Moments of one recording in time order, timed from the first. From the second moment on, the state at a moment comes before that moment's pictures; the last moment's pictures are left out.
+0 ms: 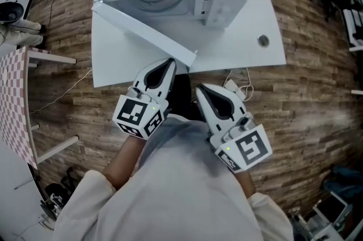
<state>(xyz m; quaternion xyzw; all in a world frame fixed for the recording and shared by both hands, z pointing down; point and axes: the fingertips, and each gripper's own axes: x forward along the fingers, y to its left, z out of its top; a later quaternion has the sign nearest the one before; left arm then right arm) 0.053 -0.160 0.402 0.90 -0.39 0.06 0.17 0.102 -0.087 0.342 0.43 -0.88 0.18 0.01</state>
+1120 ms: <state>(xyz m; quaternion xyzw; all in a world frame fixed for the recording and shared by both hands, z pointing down) 0.084 -0.204 0.421 0.91 -0.37 0.06 0.19 0.128 -0.131 0.348 0.45 -0.87 0.19 0.02</state>
